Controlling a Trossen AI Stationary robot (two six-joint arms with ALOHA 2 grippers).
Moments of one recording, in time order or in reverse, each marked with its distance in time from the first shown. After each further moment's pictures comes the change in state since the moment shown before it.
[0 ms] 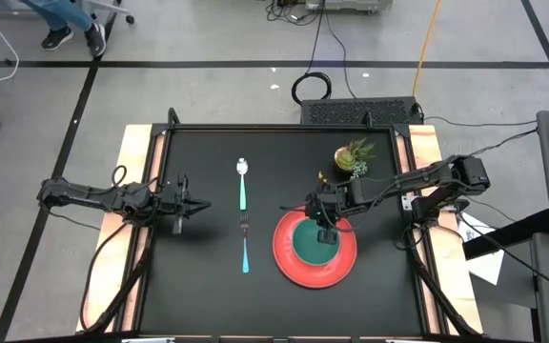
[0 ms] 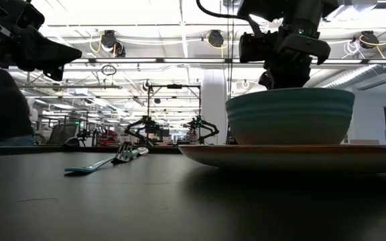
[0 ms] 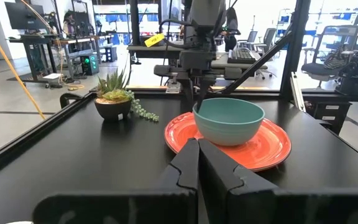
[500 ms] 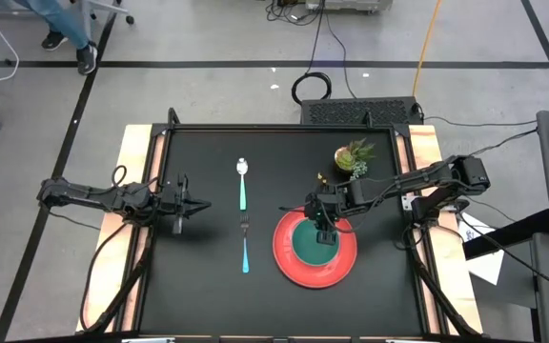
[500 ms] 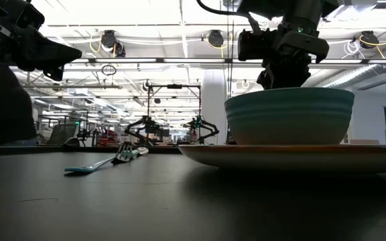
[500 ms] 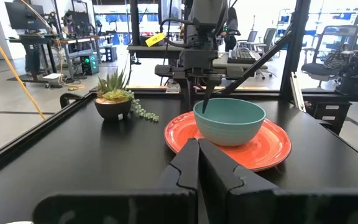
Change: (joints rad) left arm 0.000 0.000 0.000 0.000 0.000 0.000; right arm 0.002 0.000 0.000 0.022 -0.002 0.001
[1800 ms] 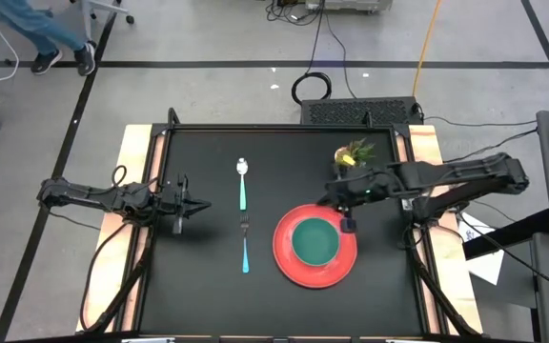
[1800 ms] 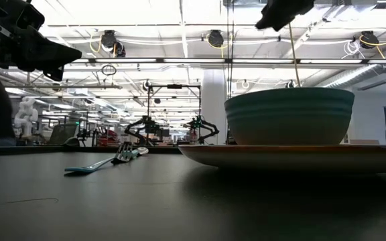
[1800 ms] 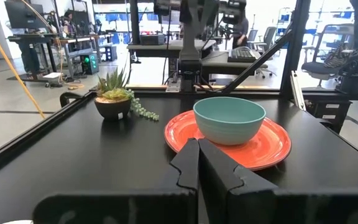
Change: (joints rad) left arm 0.000 0.000 0.000 -0.004 0.000 0.001; right arm 0.000 -0.416 -0.009 0.120 0.001 -0.269
